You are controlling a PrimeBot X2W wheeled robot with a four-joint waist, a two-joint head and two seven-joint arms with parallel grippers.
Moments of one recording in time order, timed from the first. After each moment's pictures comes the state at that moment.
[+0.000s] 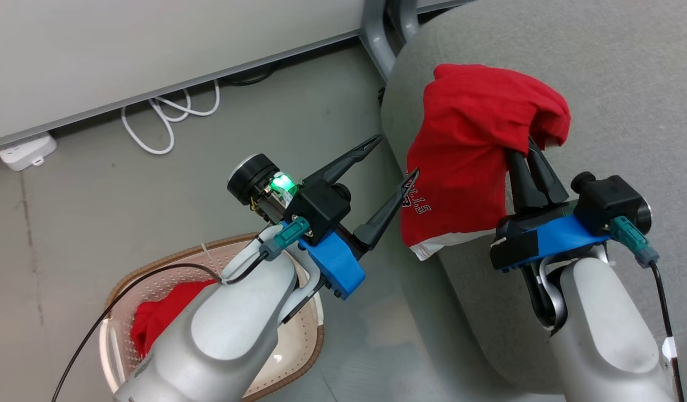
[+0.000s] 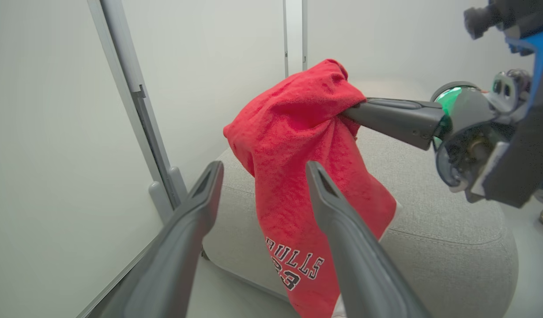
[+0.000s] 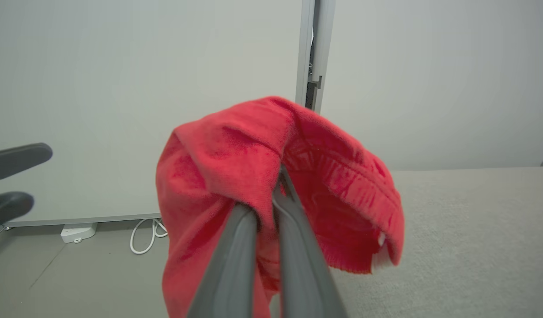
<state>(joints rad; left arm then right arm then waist) -0.80 0.09 -0.78 0.51 -0.28 -0.13 -0.26 -0.51 -0.08 0.09 0.39 0.07 0.13 -0.26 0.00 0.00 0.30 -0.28</state>
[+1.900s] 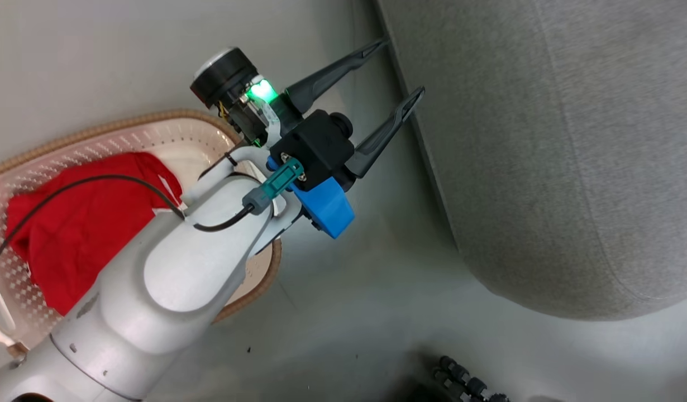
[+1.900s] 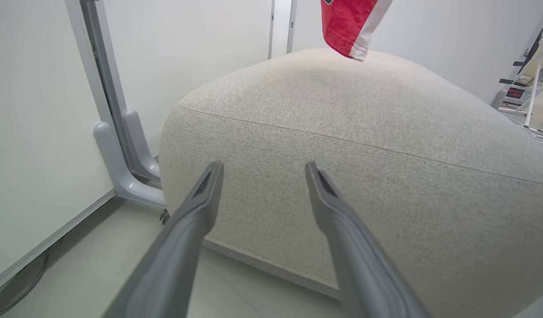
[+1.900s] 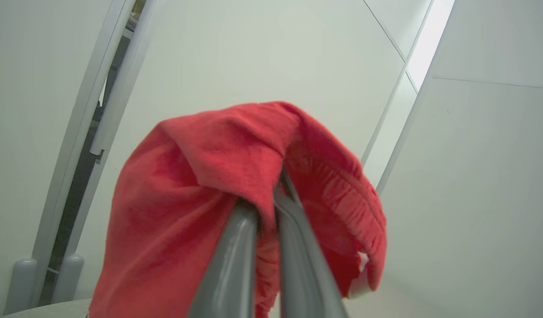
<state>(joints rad) -1.01 0.22 -0.85 0.35 -0.22 -0.11 -0.19 -0.91 -0.40 -0.49 0.18 0.06 0.13 -0.26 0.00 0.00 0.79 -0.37</state>
